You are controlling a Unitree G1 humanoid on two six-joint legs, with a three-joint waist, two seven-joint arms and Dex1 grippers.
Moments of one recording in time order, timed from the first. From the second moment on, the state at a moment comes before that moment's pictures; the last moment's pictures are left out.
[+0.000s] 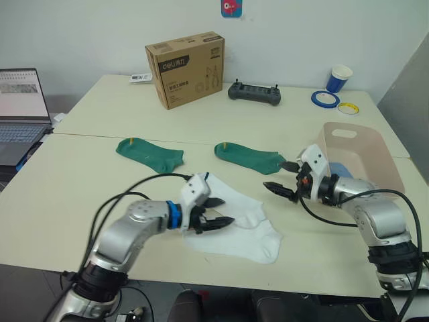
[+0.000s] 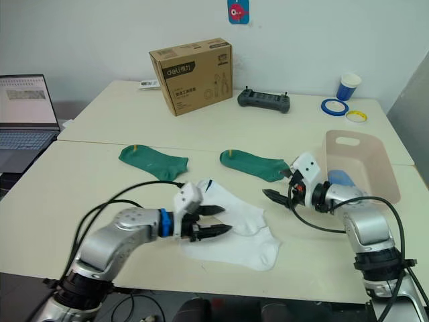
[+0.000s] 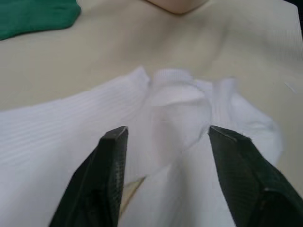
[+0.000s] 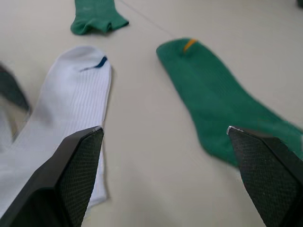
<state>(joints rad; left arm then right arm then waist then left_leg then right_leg) -0.32 0.57 -0.14 -0.27 -0.41 0.70 -0.91 -0.42 -0.57 0.05 -0.12 0.34 0.63 0.81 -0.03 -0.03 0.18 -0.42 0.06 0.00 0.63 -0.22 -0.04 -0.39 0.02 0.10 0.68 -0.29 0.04</state>
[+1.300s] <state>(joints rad) -0.54 0.50 -0.08 0.38 -0.17 0.30 -0.84 -0.37 -0.52 0.19 -0.26 0.34 0.88 0.71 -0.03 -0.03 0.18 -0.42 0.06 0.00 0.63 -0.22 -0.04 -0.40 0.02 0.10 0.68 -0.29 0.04</state>
